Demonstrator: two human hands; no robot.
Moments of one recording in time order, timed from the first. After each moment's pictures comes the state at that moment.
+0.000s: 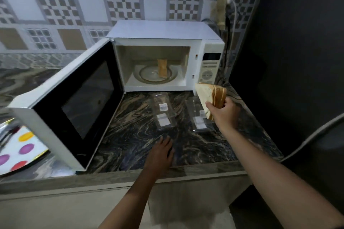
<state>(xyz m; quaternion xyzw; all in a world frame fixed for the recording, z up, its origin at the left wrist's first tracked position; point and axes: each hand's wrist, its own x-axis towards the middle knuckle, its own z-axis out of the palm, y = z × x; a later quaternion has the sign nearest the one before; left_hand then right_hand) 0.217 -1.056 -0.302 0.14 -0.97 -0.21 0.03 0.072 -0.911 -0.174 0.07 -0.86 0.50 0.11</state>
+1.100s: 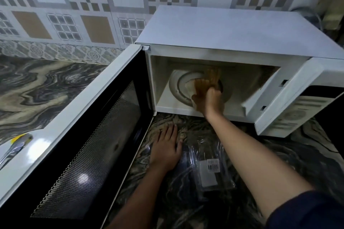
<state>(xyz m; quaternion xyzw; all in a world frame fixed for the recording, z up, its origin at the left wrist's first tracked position) 0.097 -1.247 -0.310 0.29 -0.94 -0.15 0.07 -0.068 -1.207 -0.195 0.20 -0.91 0.35 -0.08</state>
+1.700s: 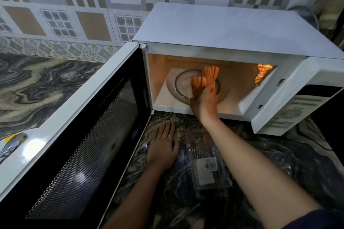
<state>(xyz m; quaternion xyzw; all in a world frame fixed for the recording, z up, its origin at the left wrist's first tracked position) 0.097 -1.248 -0.307 0.29 -0.94 -0.15 0.06 -0.058 -1.211 -0.207 0.22 -0.91 0.36 -0.02</state>
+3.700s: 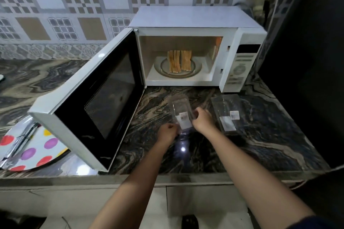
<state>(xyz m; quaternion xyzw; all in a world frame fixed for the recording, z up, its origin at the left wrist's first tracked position) 0.164 -1.140 -0.296 0.41 -0.65 -0.64 0.09 0.085 -1.040 -0.232 0.19 -0.92 0.30 -0.15</state>
